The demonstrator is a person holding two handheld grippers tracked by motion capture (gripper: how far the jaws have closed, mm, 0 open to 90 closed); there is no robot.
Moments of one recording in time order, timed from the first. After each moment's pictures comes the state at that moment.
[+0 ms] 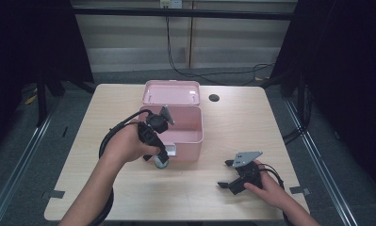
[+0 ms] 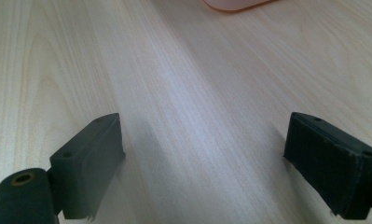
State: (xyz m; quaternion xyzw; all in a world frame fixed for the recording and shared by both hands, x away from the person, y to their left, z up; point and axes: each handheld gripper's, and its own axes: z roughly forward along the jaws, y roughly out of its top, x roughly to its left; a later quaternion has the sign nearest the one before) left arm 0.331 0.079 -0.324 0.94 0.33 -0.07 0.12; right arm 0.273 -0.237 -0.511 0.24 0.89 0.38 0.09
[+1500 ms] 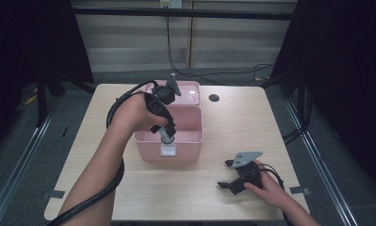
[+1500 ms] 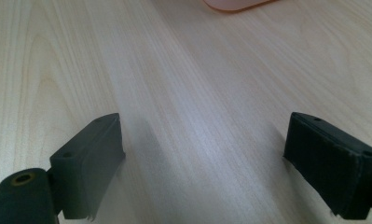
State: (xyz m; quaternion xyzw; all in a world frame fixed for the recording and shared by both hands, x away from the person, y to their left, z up) left arm 0.370 0.059 -0.273 0.93 0.34 -0.04 0.13; right arm 0.273 -0.237 -0.511 0.24 0.89 0.38 0.09
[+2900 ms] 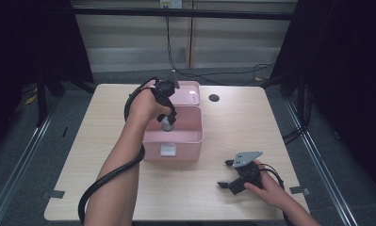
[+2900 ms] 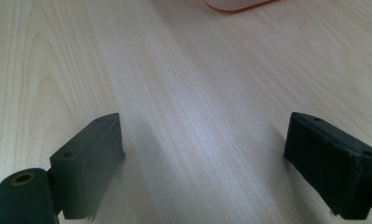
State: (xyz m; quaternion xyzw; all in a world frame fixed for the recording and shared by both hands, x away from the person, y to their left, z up) left arm 0.434 0.052 -0.321 0.90 0.41 -0.01 0.13; right arm 0.273 -0.237 -0.511 0.24 0.89 0.38 0.09
